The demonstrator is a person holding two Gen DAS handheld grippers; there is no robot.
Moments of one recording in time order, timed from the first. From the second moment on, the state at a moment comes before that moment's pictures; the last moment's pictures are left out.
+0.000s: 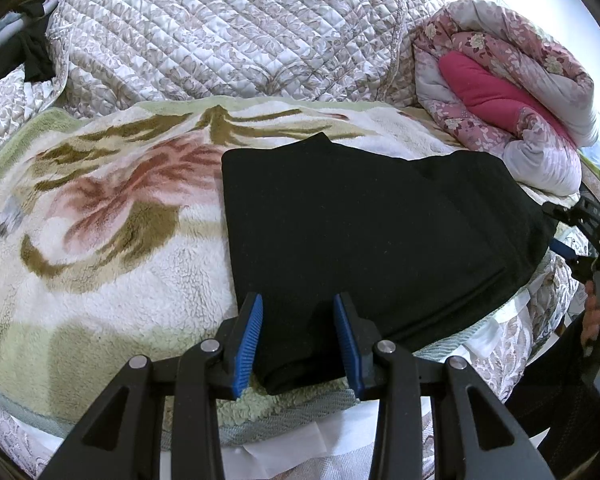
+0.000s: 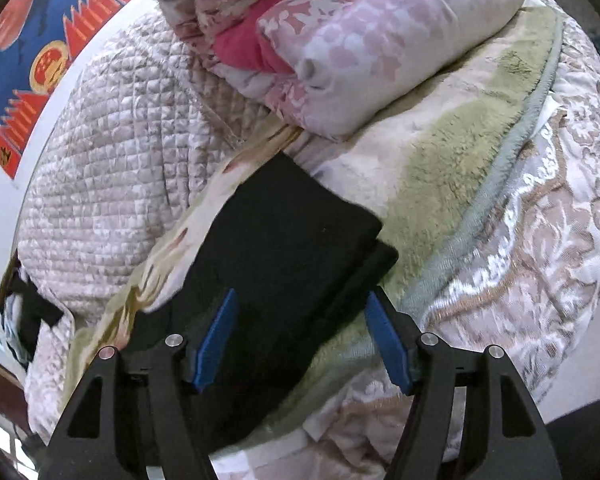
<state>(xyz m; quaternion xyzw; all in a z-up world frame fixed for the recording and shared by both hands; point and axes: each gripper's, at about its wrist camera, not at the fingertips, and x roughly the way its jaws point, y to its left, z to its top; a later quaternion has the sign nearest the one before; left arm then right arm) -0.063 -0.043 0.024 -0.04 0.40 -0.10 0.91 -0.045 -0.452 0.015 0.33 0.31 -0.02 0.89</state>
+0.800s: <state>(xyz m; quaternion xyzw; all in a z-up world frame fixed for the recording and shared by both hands) -0.056 -0.027 0.033 -0.06 0.40 -0.09 0.91 -0.001 -0.405 0.073 0.23 0.31 0.07 0.92</state>
